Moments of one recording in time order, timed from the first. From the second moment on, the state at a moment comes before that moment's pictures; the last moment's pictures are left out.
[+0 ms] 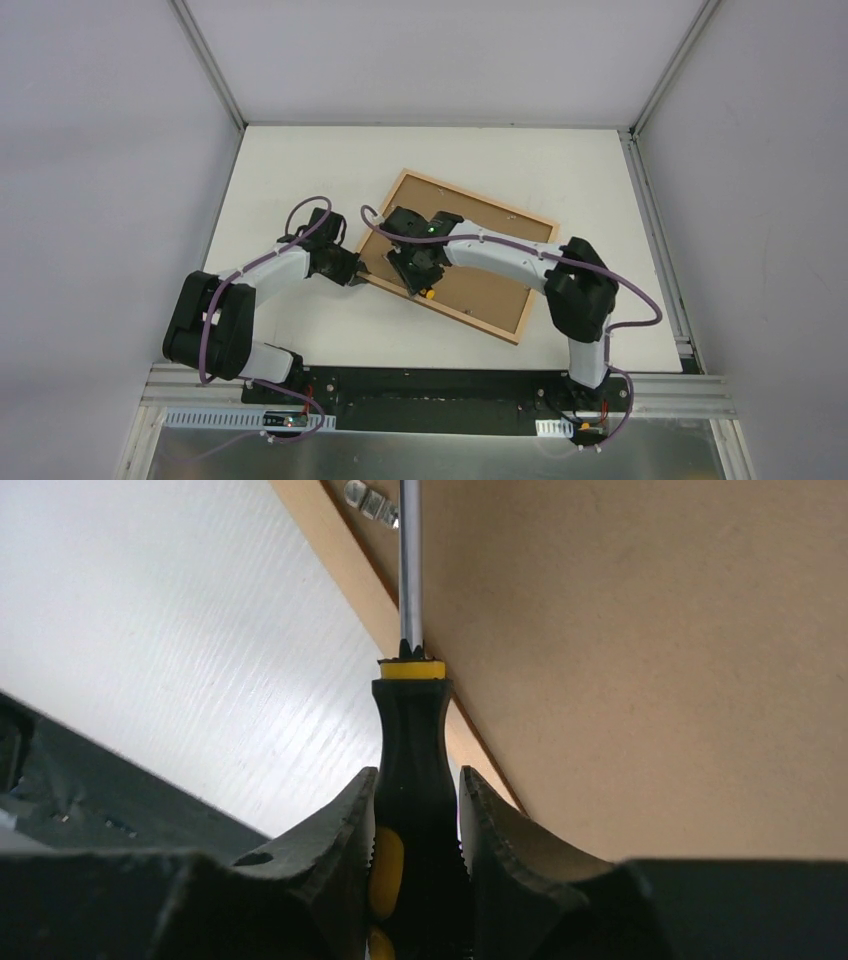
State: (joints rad) left arm -0.29 1.41 0.67 -0.41 0.10 -1.35; right arm 1.04 1.94 1.55 -0.87 0.01 0.38
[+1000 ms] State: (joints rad) left arm -0.17 1.84 1.21 -0.59 0.21 -0.69; right arm 0.99 1.36 1.04 -0.92 -0.09 0.56
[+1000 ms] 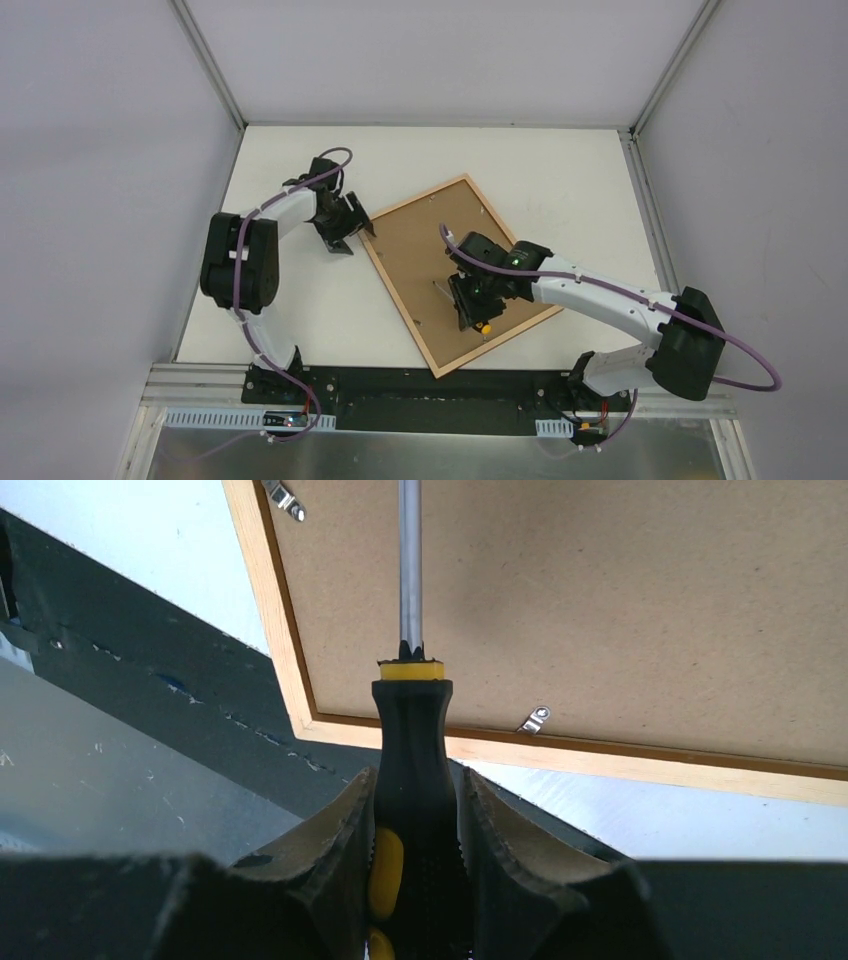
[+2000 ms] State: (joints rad) left arm -0.49 1.48 0.65 -0.23 0.21 -1.36; right arm 1.01 1.40 1.00 -0.85 -0.20 0.57
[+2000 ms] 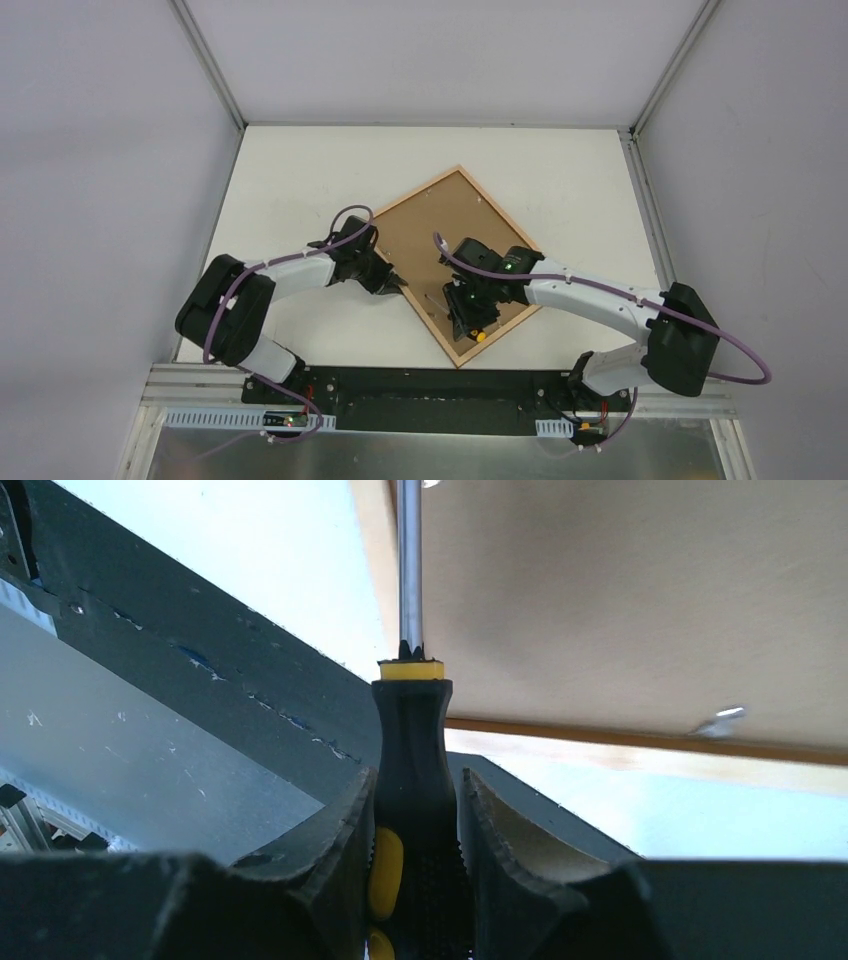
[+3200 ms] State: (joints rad) left arm -0.50 1.63 0.75 -0.13 0.26 -1.42; right arm 1.01 1.29 0.89 -0.92 -0.13 0.60
